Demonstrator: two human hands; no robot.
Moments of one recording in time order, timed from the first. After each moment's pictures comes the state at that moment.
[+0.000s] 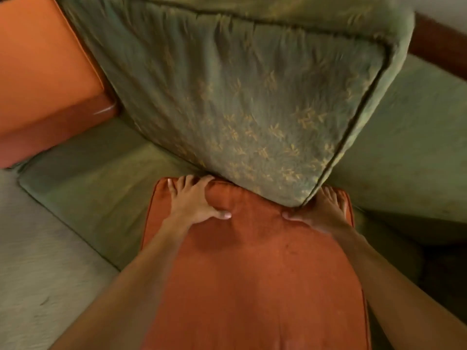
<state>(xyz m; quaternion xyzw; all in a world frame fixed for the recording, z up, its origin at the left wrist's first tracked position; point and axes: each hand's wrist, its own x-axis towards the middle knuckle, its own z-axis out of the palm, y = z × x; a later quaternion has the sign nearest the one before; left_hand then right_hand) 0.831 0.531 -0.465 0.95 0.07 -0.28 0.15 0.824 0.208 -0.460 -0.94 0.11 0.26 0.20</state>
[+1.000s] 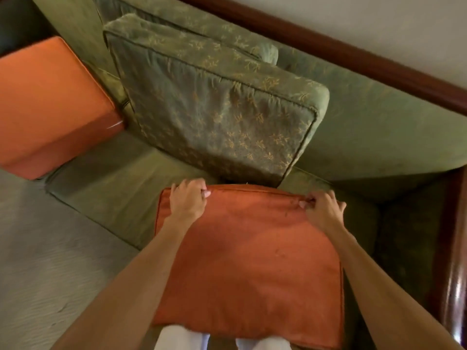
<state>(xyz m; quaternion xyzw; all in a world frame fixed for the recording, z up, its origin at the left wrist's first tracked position) 0.751 0.526 -0.367 0.98 0.03 -0.11 0.18 0.707 0.196 -0.374 -0.95 0.19 0.14 0.21</state>
